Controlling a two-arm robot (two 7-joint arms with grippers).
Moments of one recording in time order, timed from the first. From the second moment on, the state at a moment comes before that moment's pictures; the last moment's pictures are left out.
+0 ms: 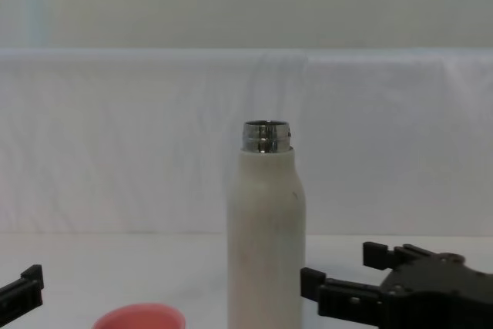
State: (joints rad) left arm 0.27 0.24 0.04 -1.85 -0.25 -0.02 -0.02; right arm 0.00 0.35 -0.34 -1.77 0.32 0.12 0.40
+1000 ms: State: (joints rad) left arm 0.27 0.24 0.04 -1.85 -0.25 -0.02 -0.02; right arm 0.15 0.30 -0.42 -1.64 0.34 0.11 0.36
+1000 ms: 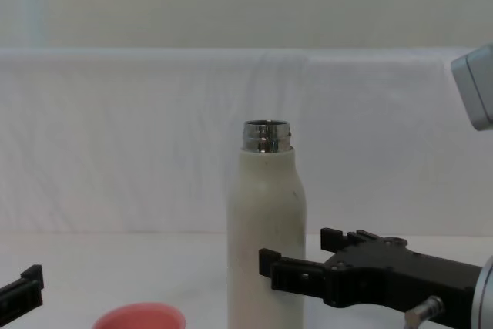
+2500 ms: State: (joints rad) left arm 0.27 0.24 0.04 -1.85 -0.25 -0.02 -0.02; right arm 0.25 0.23 -0.47 -1.52 0.30 0.09 0.35
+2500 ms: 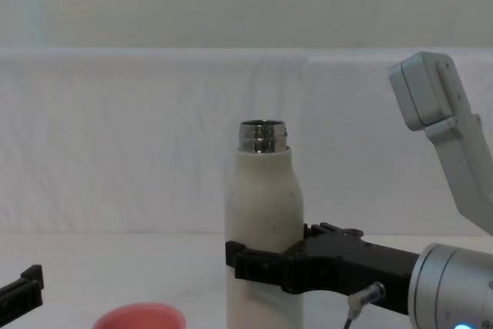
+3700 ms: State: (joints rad) left arm 0.27 0.24 0.04 -1.85 -0.25 -0.02 -0.02; right arm 0.27 0.20 -0.47 -1.48 0.30 0.08 0.35
